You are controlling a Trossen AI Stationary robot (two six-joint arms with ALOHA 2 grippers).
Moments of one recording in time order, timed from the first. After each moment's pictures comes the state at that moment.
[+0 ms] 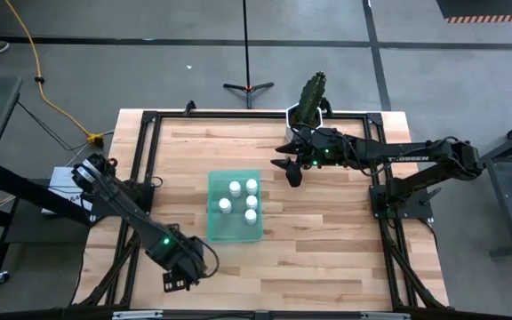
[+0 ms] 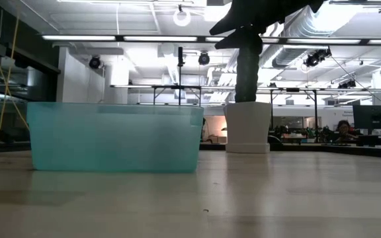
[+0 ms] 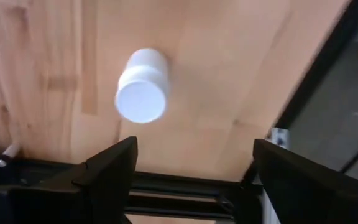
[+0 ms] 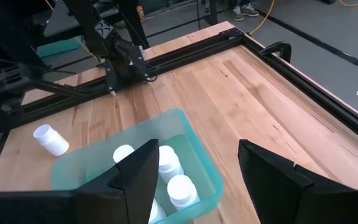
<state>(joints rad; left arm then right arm) -0.71 1.67 1.38 -1.29 0.21 -0.94 -0.14 1.30 0.96 -0.05 0.05 0.28</state>
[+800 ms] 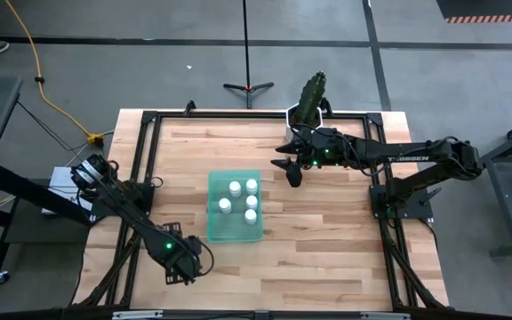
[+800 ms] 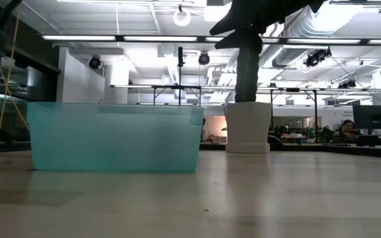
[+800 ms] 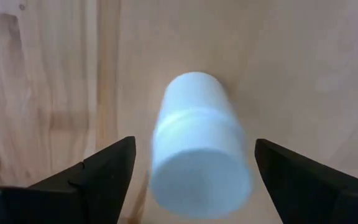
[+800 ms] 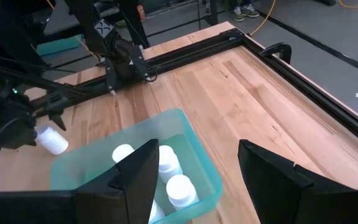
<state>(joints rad) -0.76 1.67 1.05 -1.00 0.09 -0.95 -0.14 1.30 0.96 -0.05 0.05 0.27</state>
